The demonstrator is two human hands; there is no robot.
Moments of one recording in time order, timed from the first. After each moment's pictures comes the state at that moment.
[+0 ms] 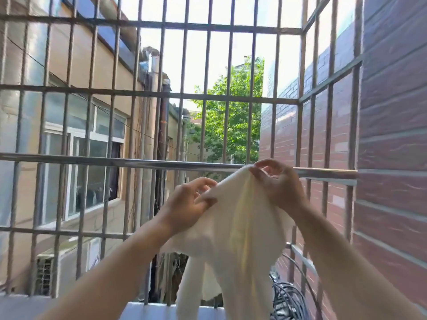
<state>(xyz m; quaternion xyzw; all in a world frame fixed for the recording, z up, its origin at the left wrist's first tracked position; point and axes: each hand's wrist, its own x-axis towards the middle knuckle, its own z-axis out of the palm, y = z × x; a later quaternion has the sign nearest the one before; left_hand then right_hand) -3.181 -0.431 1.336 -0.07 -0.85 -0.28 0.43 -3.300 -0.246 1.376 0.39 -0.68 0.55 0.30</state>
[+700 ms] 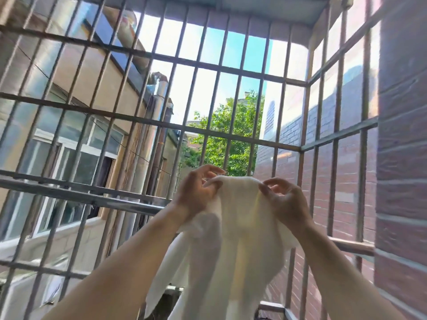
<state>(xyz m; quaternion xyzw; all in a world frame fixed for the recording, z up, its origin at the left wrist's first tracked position) -3.257 -0.452 1.457 -0.10 -0.75 -0.40 0.52 -3.342 -0.262 1.468 0.36 -0.70 0.52 0.33</state>
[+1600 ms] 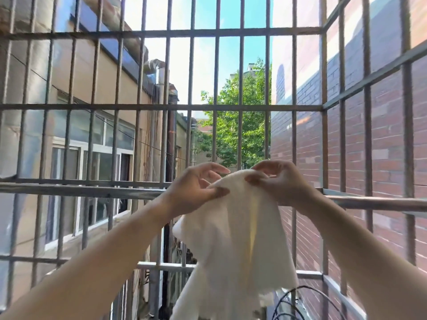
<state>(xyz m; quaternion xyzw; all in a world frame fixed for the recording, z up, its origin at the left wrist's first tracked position) -3.236 -0.497 1.426 -0.13 -0.84 -0.38 0.35 -3.346 -0.316 1.442 0.45 -0.70 0.52 0.20</state>
